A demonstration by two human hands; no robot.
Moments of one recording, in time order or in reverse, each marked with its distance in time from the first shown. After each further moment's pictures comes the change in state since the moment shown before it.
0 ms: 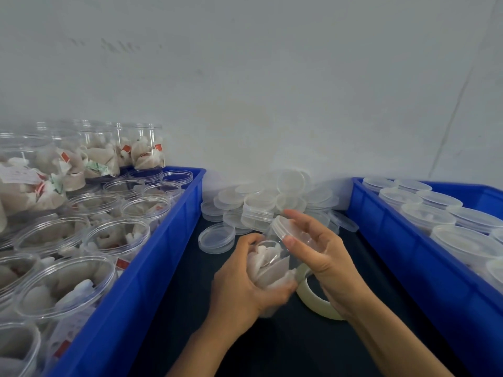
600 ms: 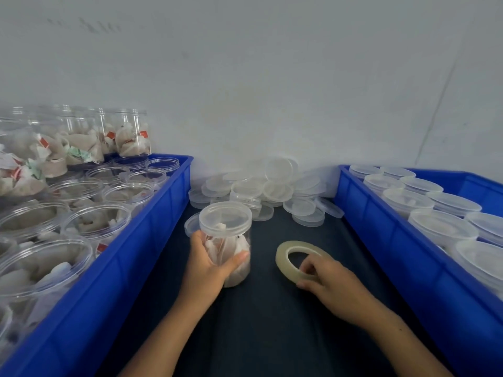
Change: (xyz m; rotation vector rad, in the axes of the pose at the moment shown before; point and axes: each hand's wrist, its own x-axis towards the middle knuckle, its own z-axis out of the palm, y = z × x) left_hand 0.008 -0.033 0.003 -0.234 0.146 -0.179; right_hand -0.025 0.049 -0.069 -1.042 -0.209 0.222
